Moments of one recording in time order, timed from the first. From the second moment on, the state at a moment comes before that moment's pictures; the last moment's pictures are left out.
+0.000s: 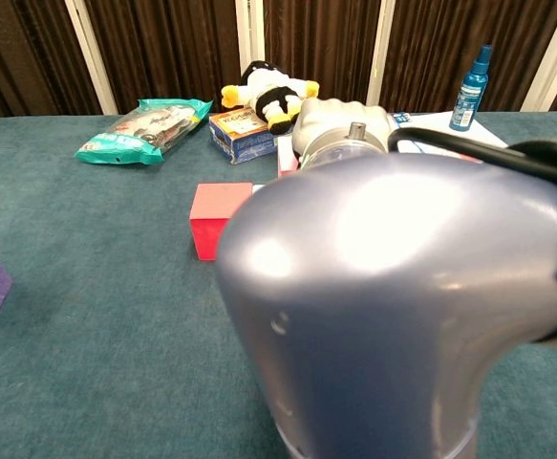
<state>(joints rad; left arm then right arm) -0.37 -0.95 -0.28 -2.08 1.10 1.31 -0.02 1.08 -2.18 0.64 -1.54 -0.50 1.74 -1.19</state>
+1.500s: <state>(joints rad) -0.36 -0.94 -0.28 -2.09 1.10 1.31 -0.03 1.04 -2.19 0.61 -1.57 -0.56 1.71 -1.16</state>
